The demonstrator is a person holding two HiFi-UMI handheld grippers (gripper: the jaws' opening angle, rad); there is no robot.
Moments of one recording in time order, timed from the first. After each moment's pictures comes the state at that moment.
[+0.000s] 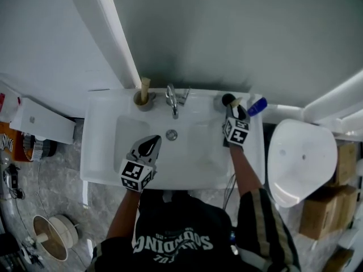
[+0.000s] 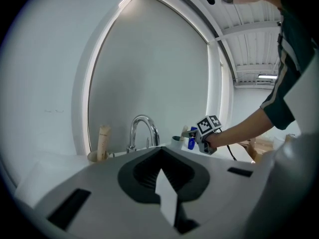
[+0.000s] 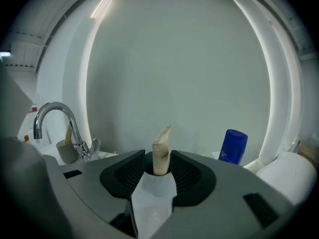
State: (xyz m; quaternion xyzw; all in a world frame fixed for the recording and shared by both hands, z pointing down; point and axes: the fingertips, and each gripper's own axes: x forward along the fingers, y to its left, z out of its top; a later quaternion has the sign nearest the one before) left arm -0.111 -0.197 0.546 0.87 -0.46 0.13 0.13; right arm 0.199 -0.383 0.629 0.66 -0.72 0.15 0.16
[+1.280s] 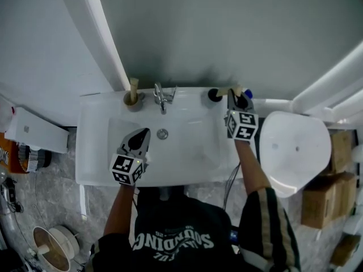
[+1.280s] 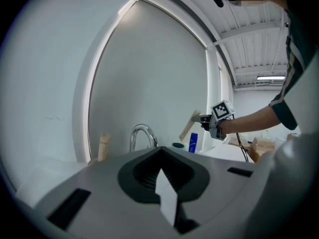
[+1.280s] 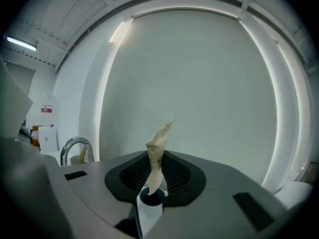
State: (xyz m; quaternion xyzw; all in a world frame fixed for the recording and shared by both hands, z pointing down) left arm -0.115 -0.201 0.527 0.87 -0.47 0.11 0.11; right arm 0.206 -0.356 0.489 0.63 -0.76 0.03 0.11
